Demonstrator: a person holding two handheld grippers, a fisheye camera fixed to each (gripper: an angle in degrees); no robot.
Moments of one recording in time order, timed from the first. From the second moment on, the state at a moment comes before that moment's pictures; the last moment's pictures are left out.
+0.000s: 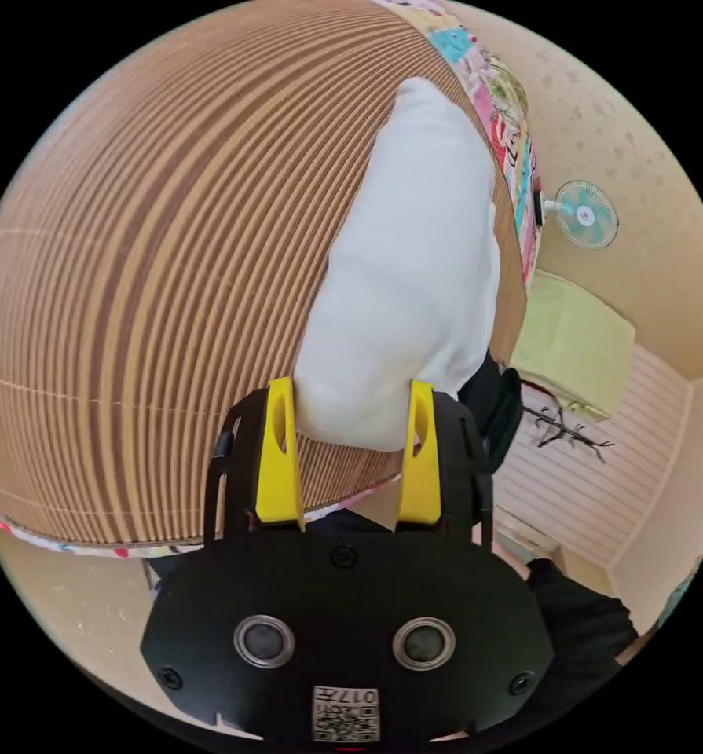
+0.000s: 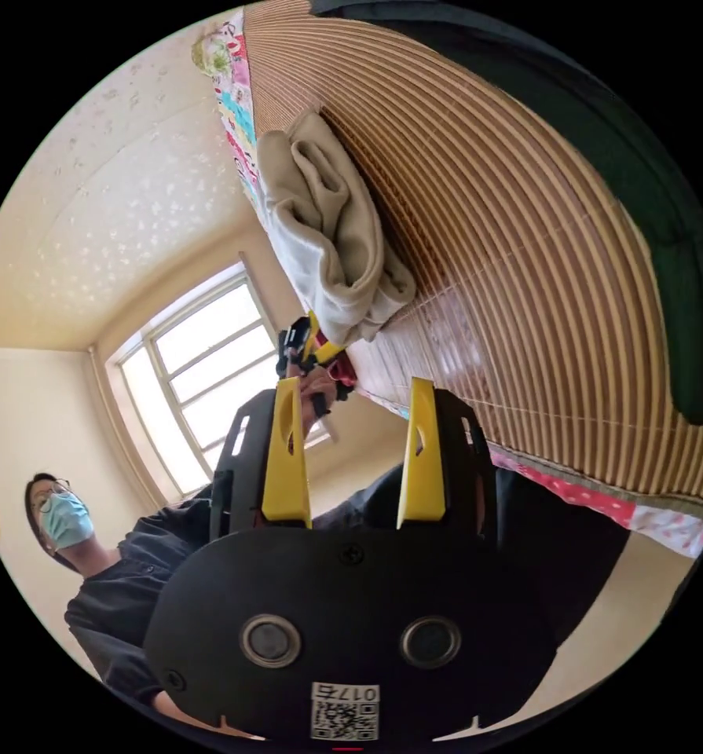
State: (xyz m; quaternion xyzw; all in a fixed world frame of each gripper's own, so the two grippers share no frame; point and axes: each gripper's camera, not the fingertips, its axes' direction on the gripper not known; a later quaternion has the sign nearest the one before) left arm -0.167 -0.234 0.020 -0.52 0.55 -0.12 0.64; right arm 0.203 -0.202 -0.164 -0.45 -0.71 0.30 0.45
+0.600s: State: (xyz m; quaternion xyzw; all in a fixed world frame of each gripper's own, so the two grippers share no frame) left arm -0.173 -0.286 -0.314 -0.34 0.80 0.08 0.48; right arm 0.346 -0.356 -0.122 -0.14 -0.84 0.20 0.48
